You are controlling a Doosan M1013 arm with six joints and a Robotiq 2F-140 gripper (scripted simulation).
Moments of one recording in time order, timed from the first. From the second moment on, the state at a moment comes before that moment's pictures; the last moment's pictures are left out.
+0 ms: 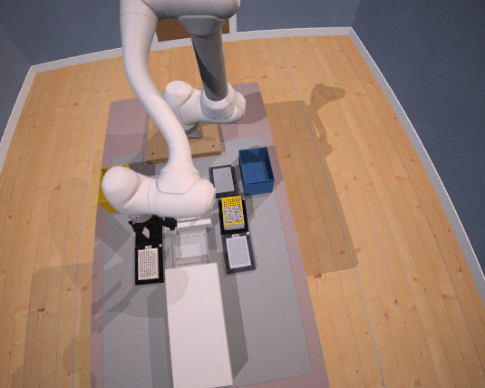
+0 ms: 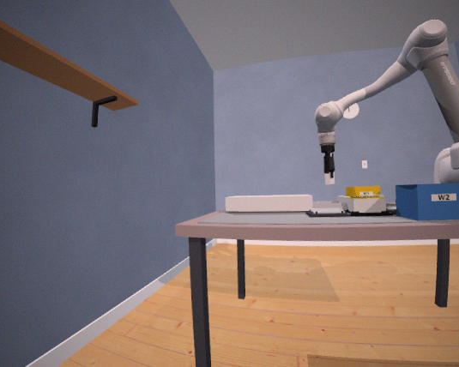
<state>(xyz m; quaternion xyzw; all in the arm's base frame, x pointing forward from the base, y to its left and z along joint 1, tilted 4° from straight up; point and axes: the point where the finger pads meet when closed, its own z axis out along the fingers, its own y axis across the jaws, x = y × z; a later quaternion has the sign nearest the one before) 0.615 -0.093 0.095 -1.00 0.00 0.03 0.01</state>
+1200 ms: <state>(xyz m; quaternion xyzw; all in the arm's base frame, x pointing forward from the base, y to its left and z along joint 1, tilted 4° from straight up) 0.698 -0.186 0.091 -1.00 0.00 0.03 0.01</state>
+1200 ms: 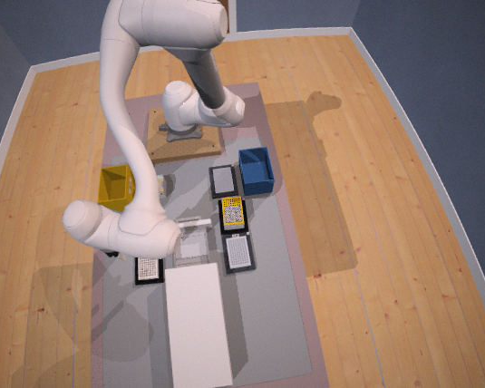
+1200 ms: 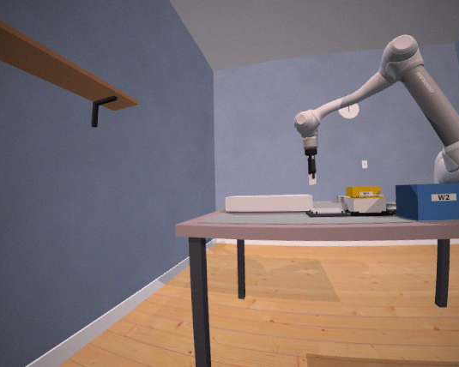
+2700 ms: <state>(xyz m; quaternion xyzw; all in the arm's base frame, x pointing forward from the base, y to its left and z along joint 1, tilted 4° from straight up) 0.698 -0.188 0.050 -1.00 0.00 0.03 0.01</state>
